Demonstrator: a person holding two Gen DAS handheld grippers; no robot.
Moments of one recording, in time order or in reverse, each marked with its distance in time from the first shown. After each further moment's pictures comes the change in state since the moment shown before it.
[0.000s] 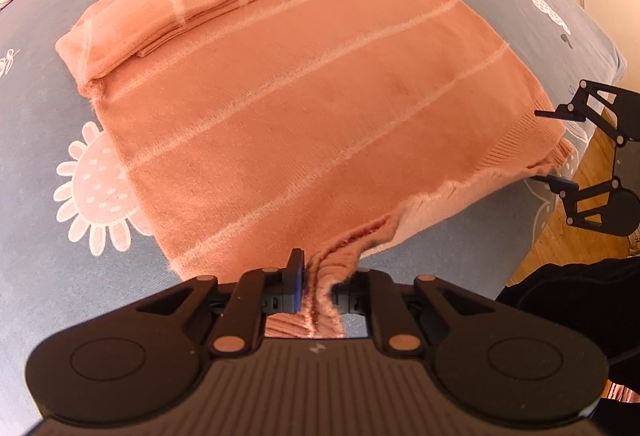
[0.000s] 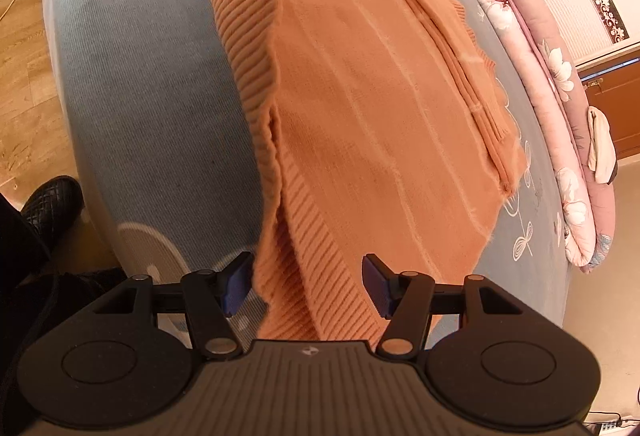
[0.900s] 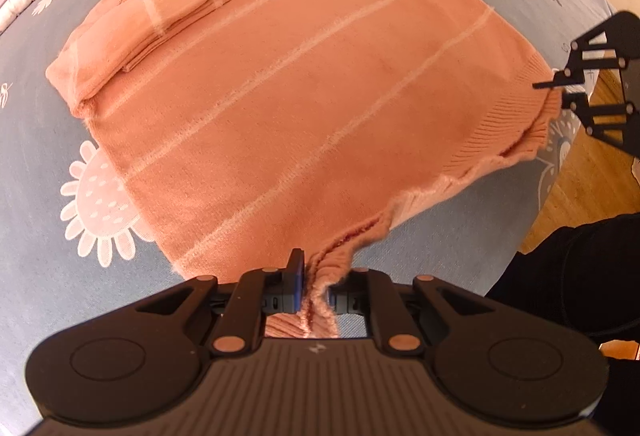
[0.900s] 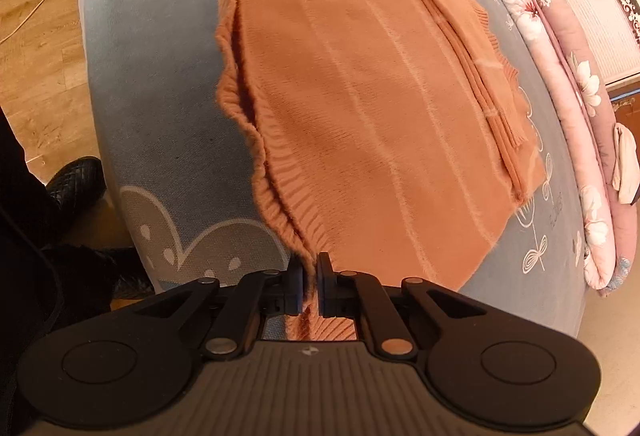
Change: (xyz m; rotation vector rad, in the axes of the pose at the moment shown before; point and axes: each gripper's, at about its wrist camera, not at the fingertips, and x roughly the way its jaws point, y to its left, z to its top) left arm -0.001 -0.023 -0.001 0.119 0.034 0.059; right arm -0.010 -0.030 -0.008 -0.054 -0.021 0.131
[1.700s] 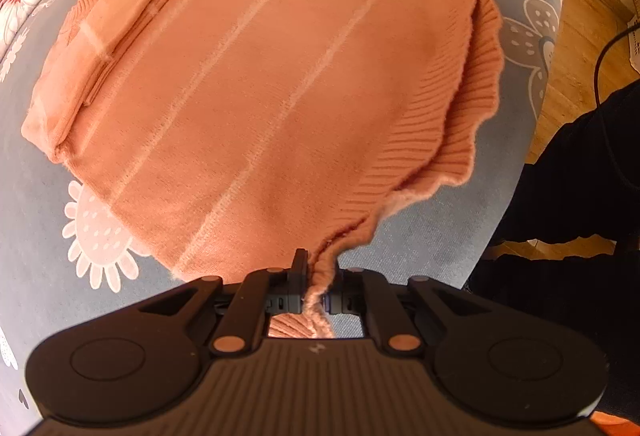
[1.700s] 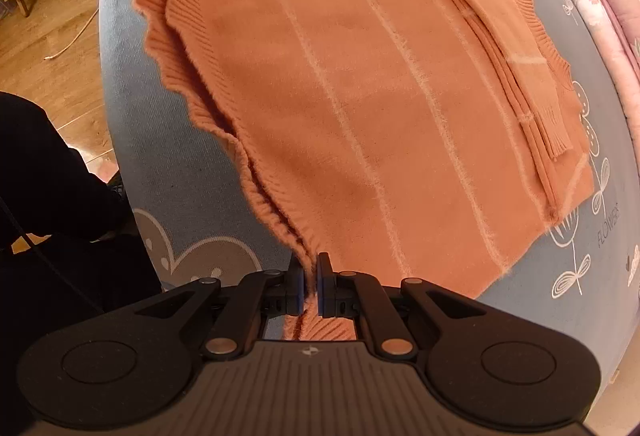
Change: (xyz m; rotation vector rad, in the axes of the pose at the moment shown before) left arm 0.012 -0.036 -0.007 0.272 0.100 0.064; right arm 0.004 -0.079 0.037 -0.046 0.068 0.279
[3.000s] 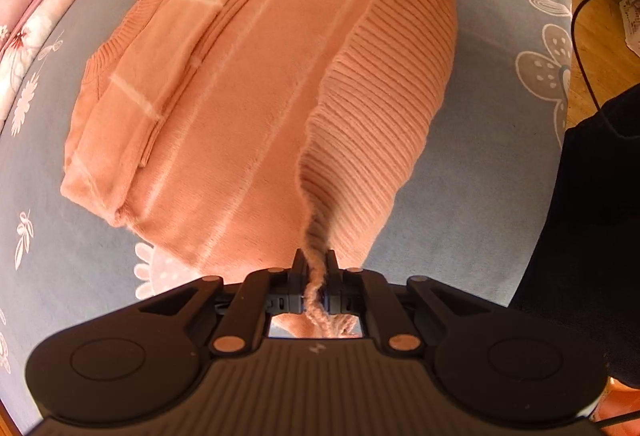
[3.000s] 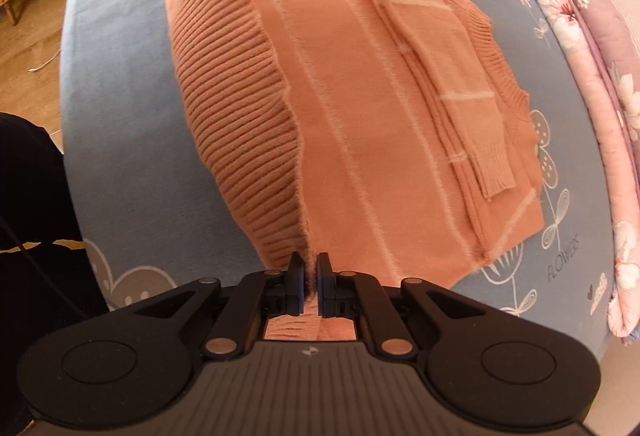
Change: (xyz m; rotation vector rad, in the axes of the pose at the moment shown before) left arm -0.027 0.058 0.041 0.113 -0.020 0.029; right arm -0.032 -0.059 0.036 -0.015 -0.015 -0.063
